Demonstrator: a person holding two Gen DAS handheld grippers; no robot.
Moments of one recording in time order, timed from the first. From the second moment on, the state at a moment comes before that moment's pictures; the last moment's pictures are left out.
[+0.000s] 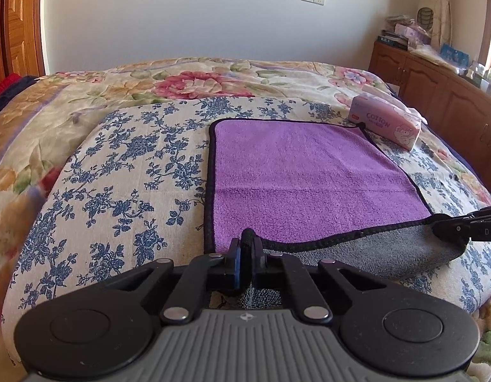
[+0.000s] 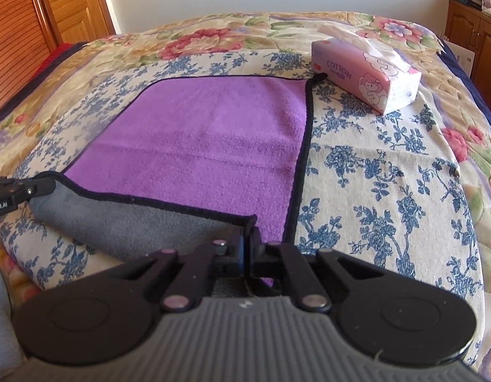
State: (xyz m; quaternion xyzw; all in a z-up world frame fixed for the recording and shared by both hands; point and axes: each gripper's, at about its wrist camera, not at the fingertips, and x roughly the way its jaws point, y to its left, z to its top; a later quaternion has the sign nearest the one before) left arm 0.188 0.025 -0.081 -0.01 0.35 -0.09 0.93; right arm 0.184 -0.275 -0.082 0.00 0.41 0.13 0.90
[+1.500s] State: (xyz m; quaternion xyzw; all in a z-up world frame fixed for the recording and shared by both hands) left arm 0.202 0.026 -0.063 -0.03 0.31 -0.10 0.95; right arm 0.200 -0.277 -0.056 0.00 0.33 0.15 0.93
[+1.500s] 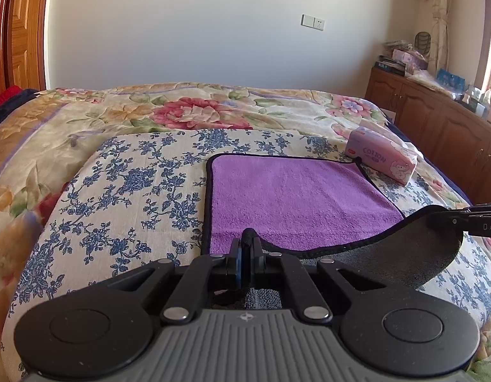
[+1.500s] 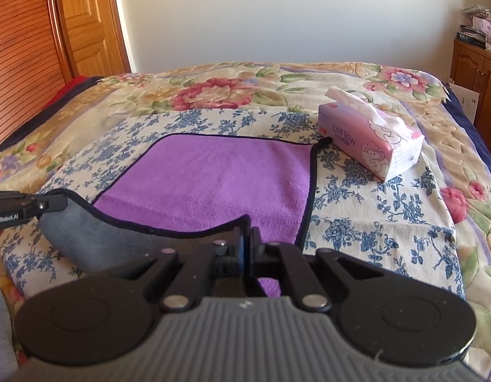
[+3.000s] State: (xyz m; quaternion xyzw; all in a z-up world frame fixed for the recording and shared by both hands) left arm 0.289 0.022 -0.058 -0.02 0.28 -0.11 0.95; right arm 0.276 -0.283 -0.060 -0.05 0.27 0.17 0.95
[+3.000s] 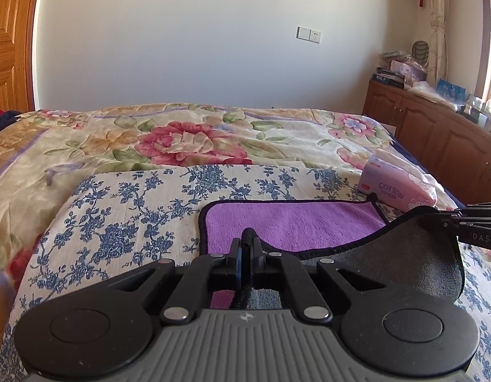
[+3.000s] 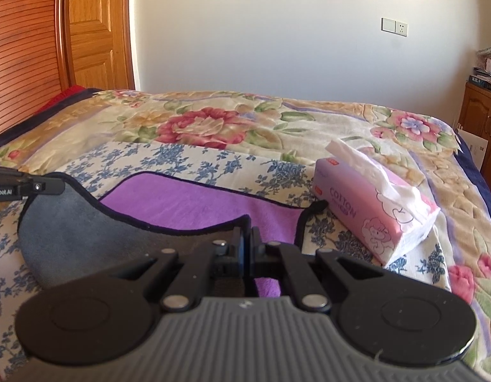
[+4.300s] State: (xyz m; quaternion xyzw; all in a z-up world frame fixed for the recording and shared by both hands) left arm 0.385 0.011 -0.065 0.01 0.28 -0.07 0.96; right arm 0.352 -0.293 -0.080 0.00 0.24 0.15 0.96
